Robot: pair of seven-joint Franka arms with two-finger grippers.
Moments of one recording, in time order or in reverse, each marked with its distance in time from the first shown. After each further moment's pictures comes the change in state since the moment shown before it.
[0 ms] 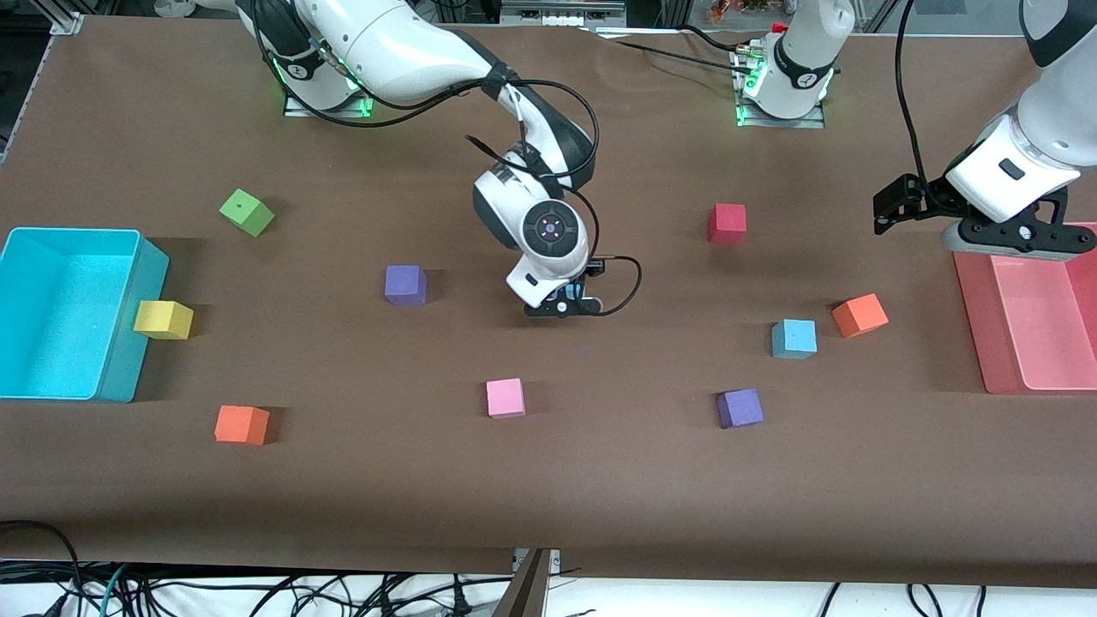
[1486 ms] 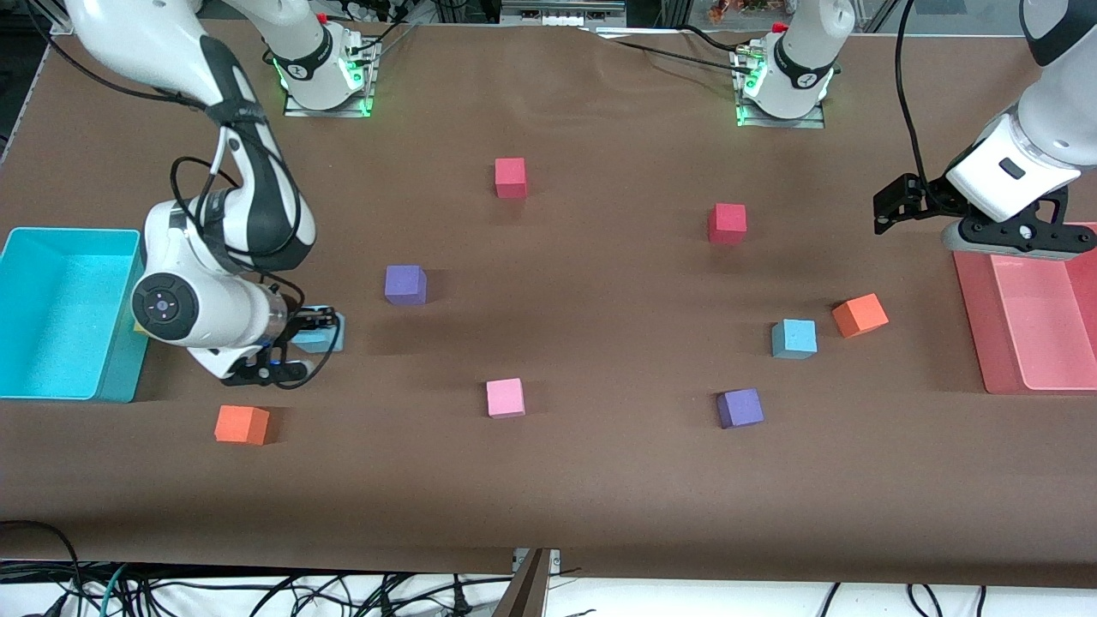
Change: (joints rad) left arm 0.000 -0.001 0.000 0.000 0.000 0.000 0.000; right arm -0.488 -0.405 -0.101 -0.412 -0.065 -0.107 -0.589
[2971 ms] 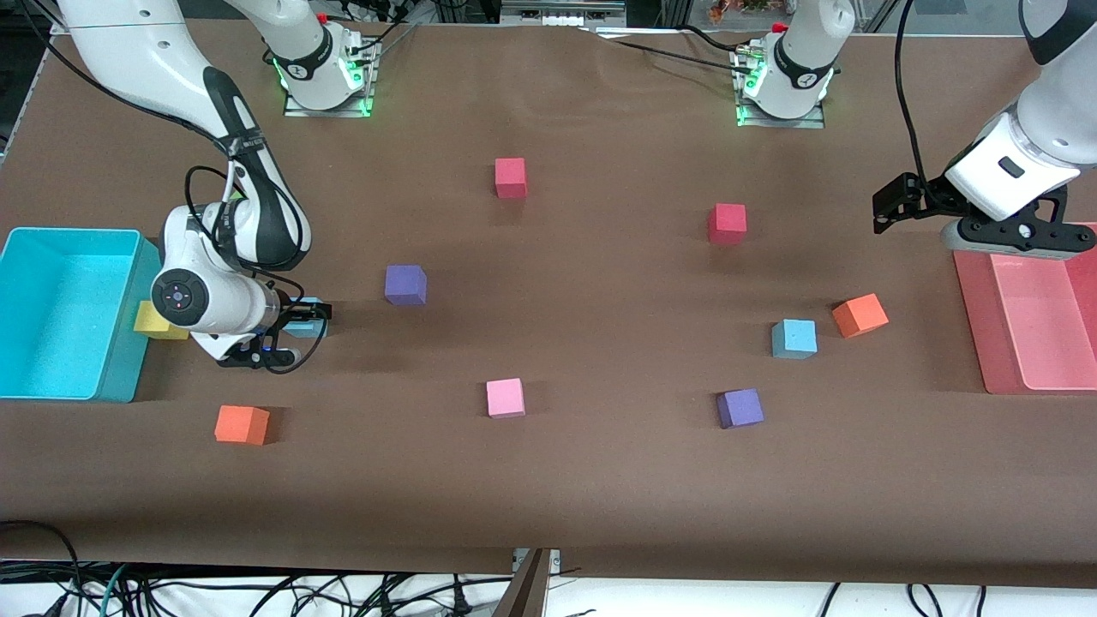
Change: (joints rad) left arm 0.000 -0.001 -0.002 0.000 0.000 0.000 0.000; right arm -0.104 -0.013 -0.017 -0.350 -0.084 0.323 -0.032
